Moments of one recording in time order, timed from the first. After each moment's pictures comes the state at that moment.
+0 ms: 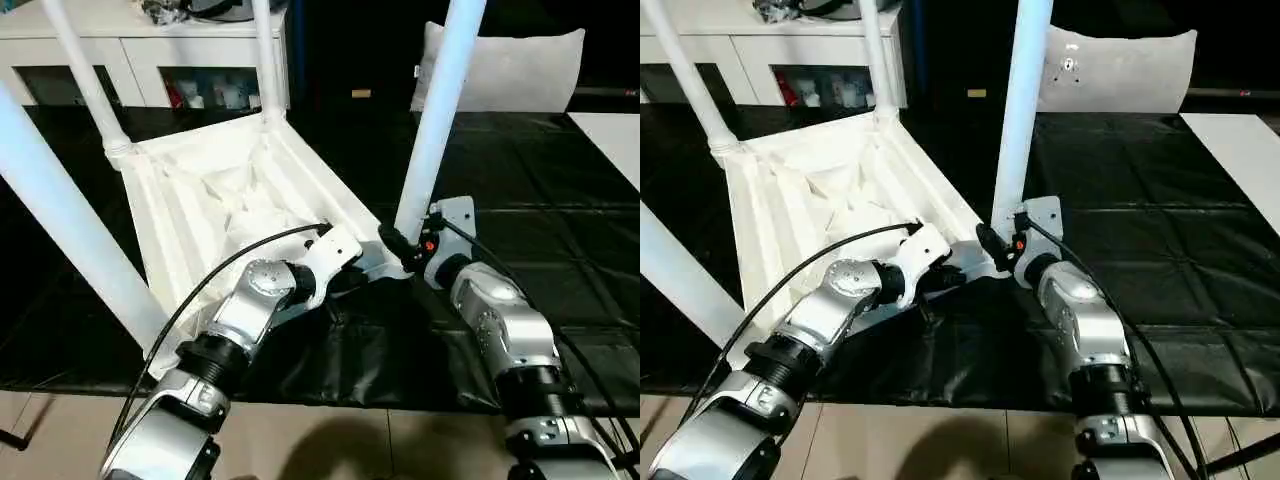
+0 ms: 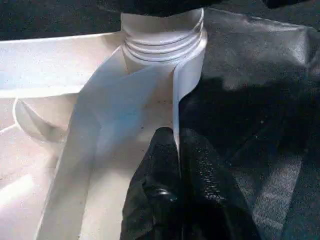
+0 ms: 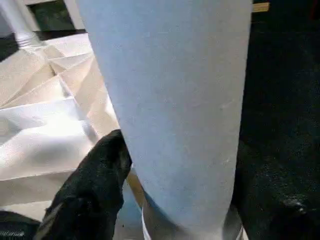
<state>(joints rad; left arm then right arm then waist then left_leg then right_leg) -0.63 0.09 -0.30 0.60 0.11 0.20 -0.75 -0.46 -0.14 -0.07 0.38 0.18 0.31 0.48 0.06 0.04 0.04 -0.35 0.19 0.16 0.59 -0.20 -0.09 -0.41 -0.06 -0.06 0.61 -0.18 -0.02</state>
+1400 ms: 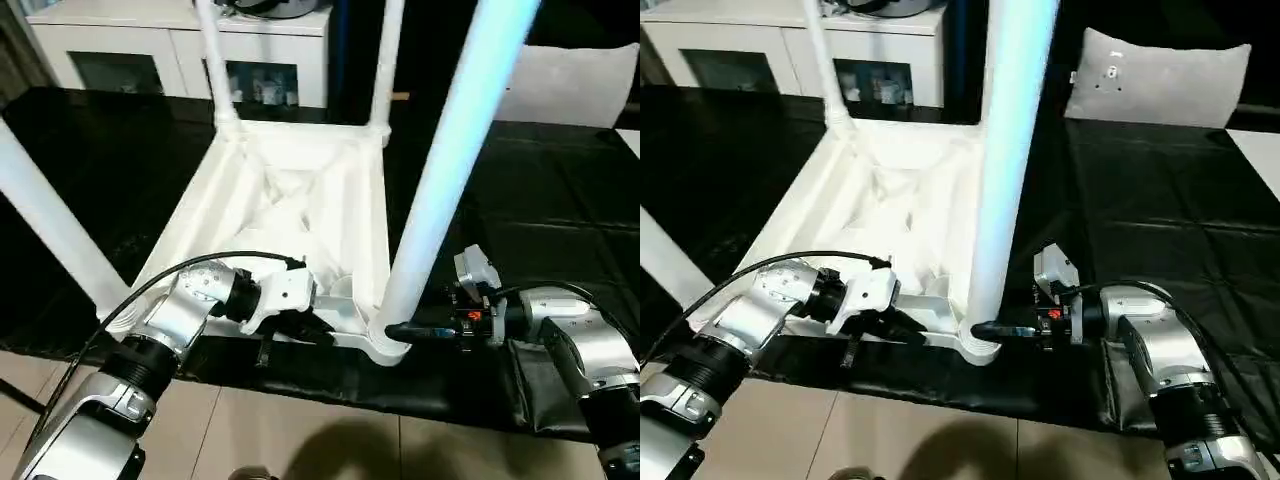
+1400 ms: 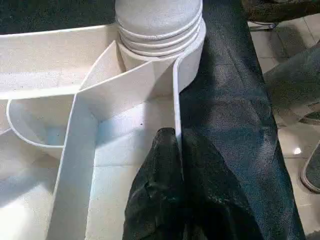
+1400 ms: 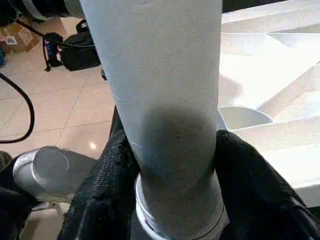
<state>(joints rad) -0.58 0.39 -0.40 0.56 0.02 -0.14 -1.35 -0.35 -0.51 0.13 0.32 0.32 0.17 1.41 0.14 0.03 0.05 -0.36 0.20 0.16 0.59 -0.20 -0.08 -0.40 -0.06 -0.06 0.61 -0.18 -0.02</state>
